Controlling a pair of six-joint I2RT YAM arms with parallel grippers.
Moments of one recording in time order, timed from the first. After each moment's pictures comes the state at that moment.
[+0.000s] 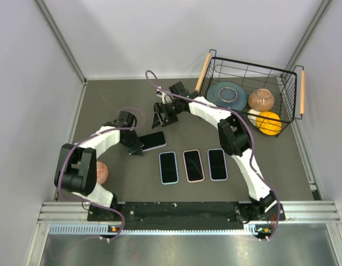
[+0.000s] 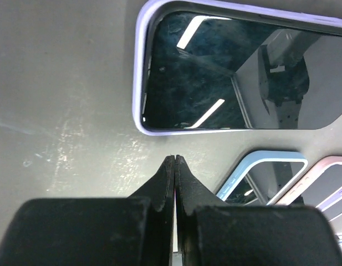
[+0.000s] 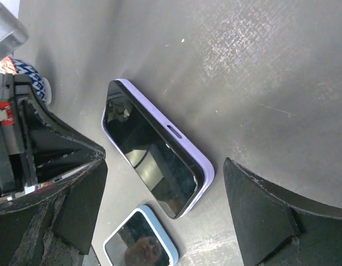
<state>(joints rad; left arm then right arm) -0.21 1.55 0.90 -0.62 0.14 -0.72 0.64 2.40 2.06 -0.56 -0.69 0.25</state>
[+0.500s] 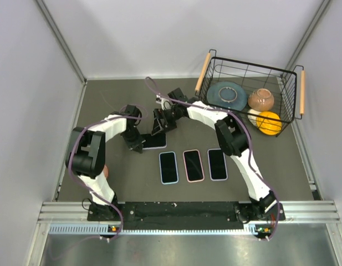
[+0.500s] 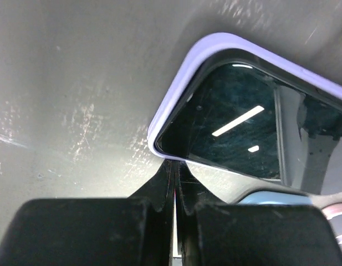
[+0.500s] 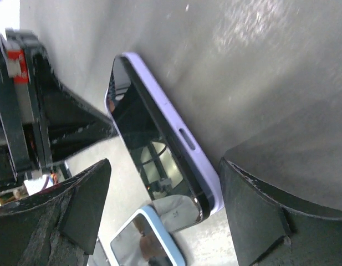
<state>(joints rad) -0.23 1.75 1.07 -0.73 0.04 -0.77 0.65 2.45 2.01 -0.51 -0.74 0.29</state>
